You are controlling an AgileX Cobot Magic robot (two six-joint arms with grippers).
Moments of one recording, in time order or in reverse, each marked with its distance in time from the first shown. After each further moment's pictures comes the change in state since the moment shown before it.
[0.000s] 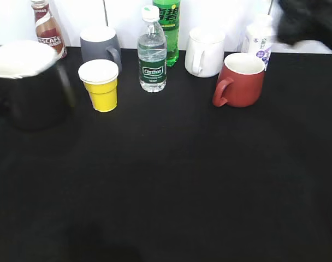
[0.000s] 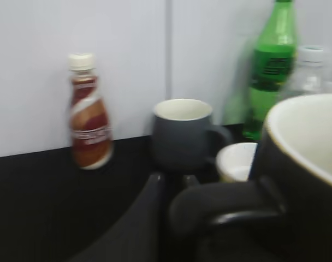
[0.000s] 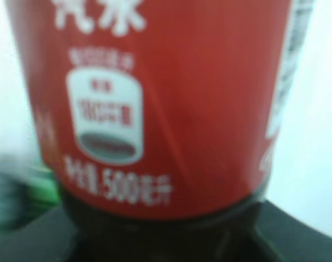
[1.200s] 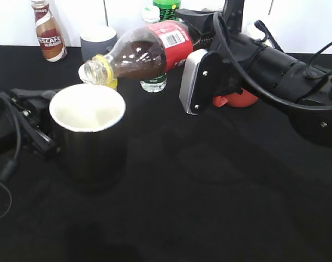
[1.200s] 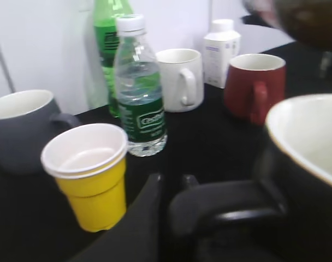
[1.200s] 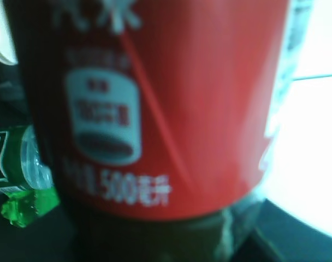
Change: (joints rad) left arm -0.266 0.022 0.000 0.108 0.050 0.019; right arm 0.397 0.081 -0.025 0.121 0.051 -1.378
